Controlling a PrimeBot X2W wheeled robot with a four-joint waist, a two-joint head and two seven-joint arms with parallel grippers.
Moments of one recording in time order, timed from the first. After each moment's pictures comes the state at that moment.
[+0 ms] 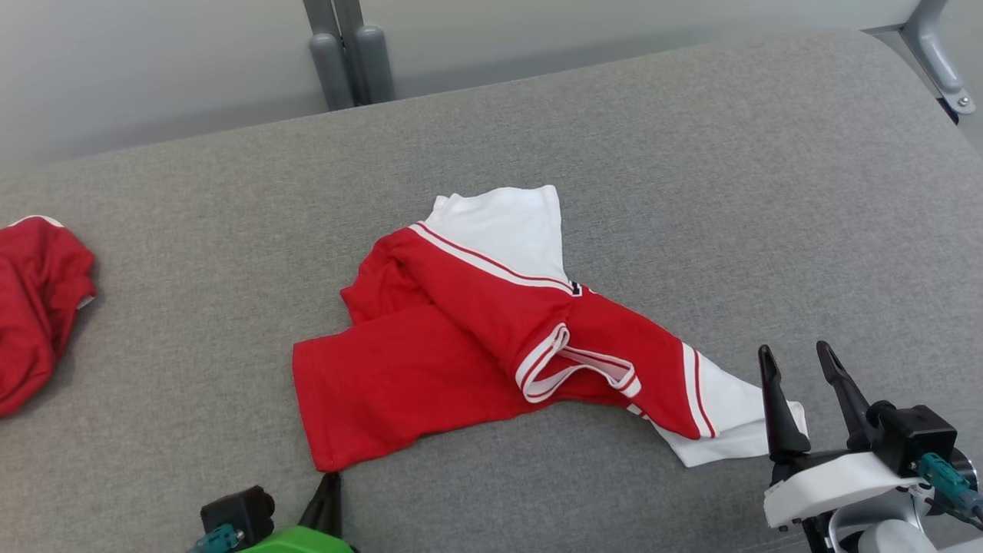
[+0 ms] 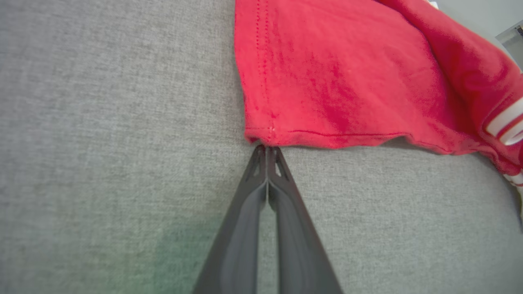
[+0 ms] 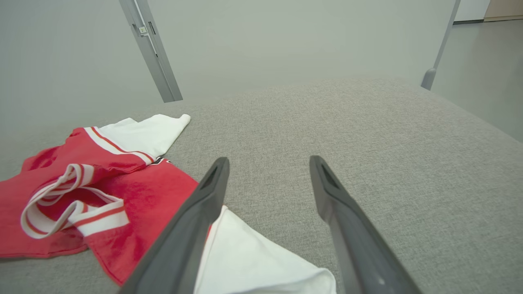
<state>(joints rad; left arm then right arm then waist) -0.06 0.36 -0.71 0.21 -1.03 0.37 -0.20 0.00 -0.10 -0.01 0.17 0.20 0.13 -0.26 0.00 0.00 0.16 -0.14</state>
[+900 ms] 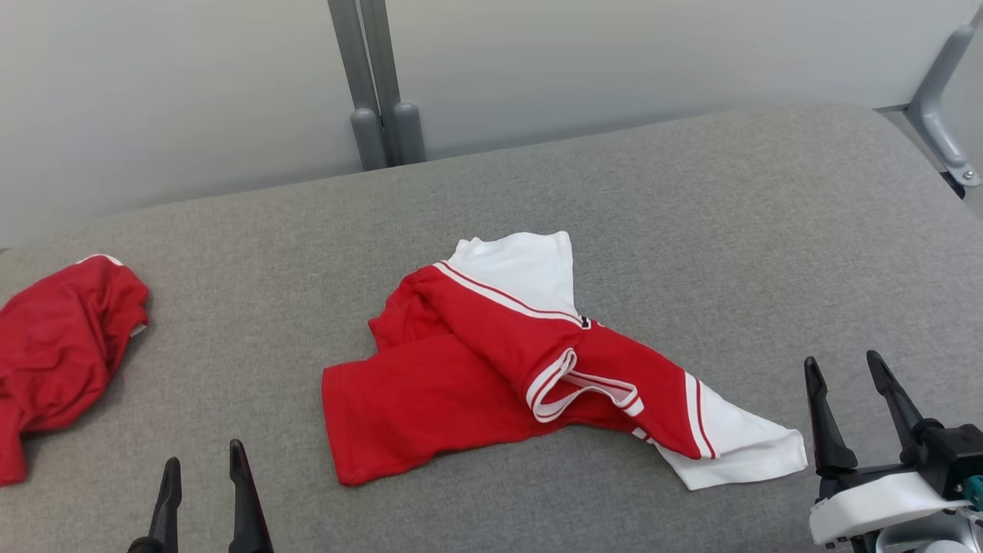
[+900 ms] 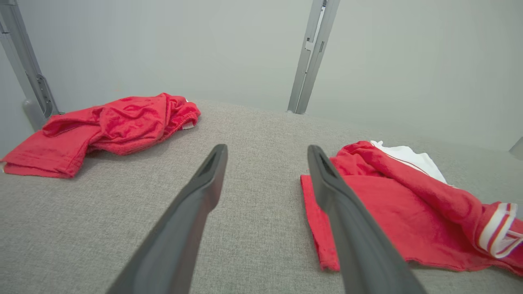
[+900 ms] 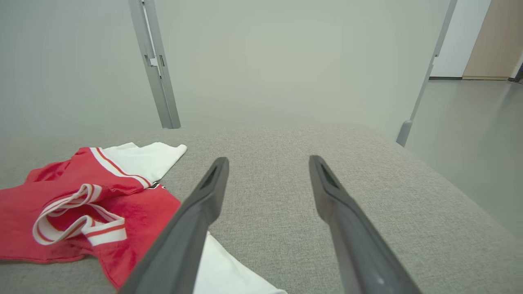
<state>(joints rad) 0.24 0.15 -0.12 -0.04 -0.42 0.18 -0.26 0.08 -0.15 -0.06 0.09 0.15 0.13 -0.26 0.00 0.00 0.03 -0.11</state>
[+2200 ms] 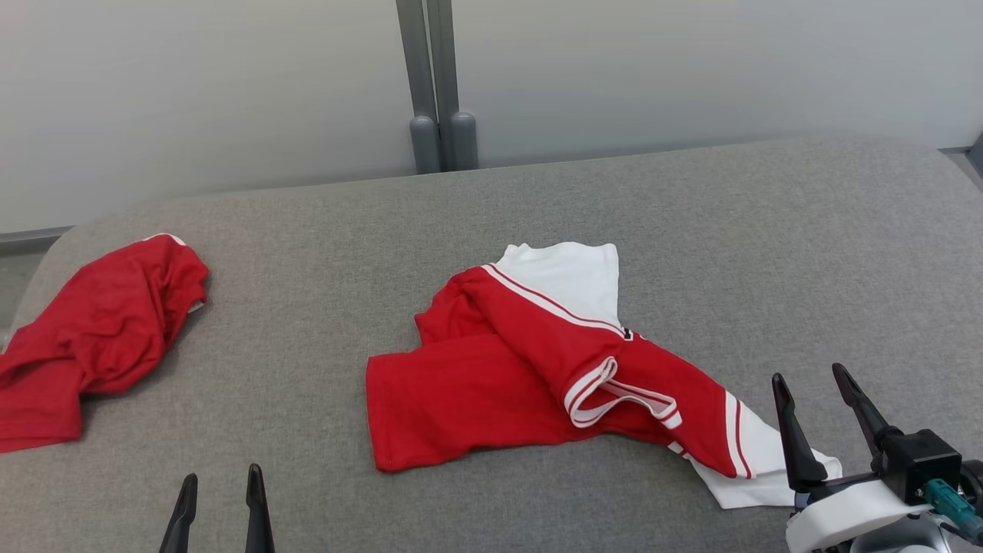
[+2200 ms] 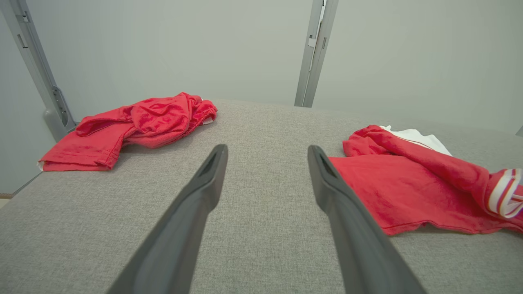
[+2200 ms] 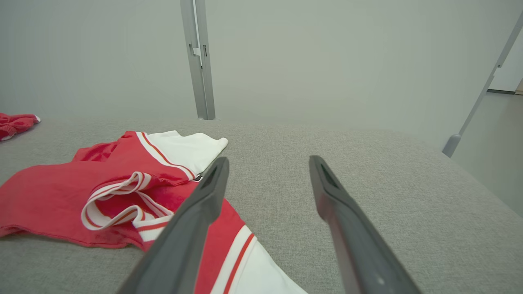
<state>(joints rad) 0.27 0.05 0.02 0.02 -0.23 -0.07 -0.26 0.07 -0.15 -0.01 0.13 0.11 0.13 -0.26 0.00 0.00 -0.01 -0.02</state>
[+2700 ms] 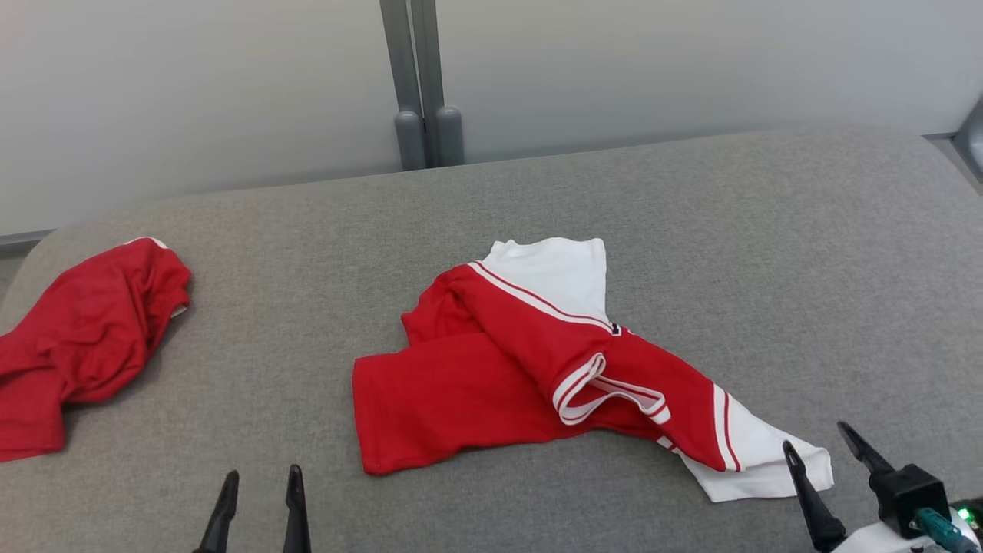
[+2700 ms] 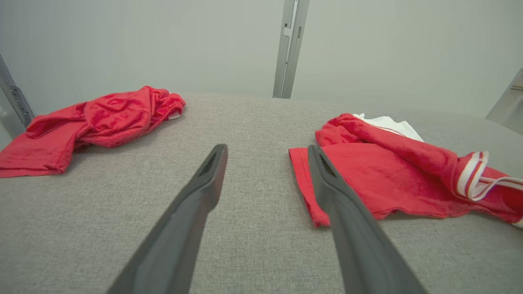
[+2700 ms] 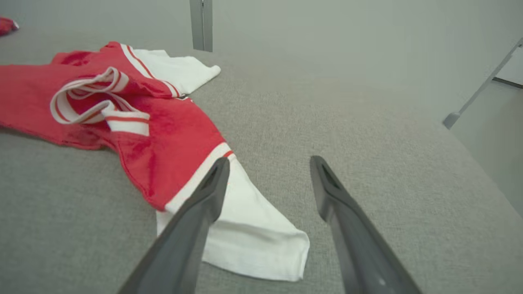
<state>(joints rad) 0.25 0.05 -0.05 0.03 -0.22 -0.06 -0.26 0.12 -0.28 0.06 0.21 0.08 0.13 -0.24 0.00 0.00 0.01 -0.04</state>
